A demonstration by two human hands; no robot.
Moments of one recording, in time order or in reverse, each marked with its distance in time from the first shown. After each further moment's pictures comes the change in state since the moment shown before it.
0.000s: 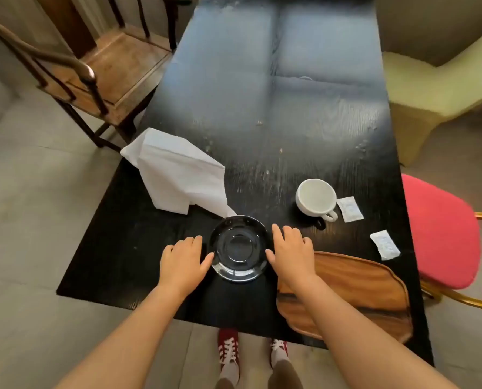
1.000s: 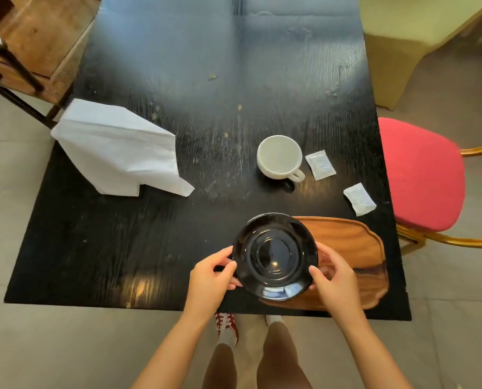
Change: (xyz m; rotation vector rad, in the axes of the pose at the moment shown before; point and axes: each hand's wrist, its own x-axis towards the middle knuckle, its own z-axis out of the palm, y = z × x) left_hand -0.054 0.124 0.028 -1.207 -0.220 -0.224; right_hand -0.113 0.112 0.045 1.194 0.141 0.474
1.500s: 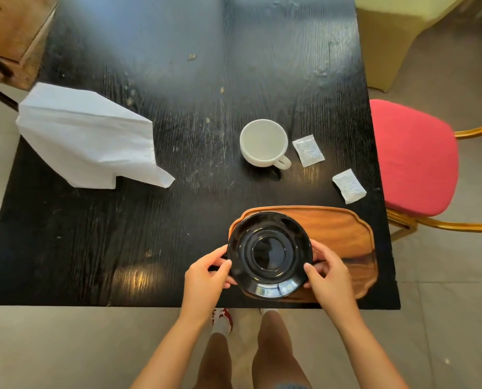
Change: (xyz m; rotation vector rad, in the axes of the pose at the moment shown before) left_hand -0.002 -0.015 0.027 0.088 0.033 -0.010; right_hand 0.001 0.030 -0.010 -0.061 -0.013 0.057
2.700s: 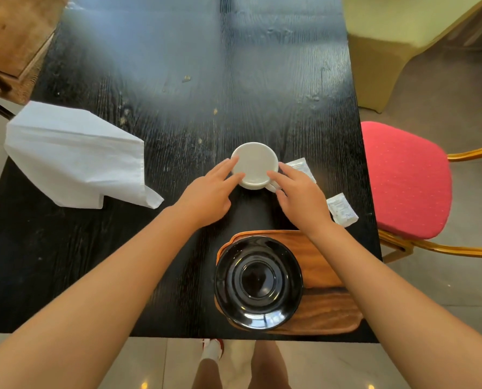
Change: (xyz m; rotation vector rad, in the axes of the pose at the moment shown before) left_hand 0.152 0.122 -0.011 1.144 -0.226 0.672; right_hand 0.144 -0.117 -0.003 -0.657 0.014 -0.704
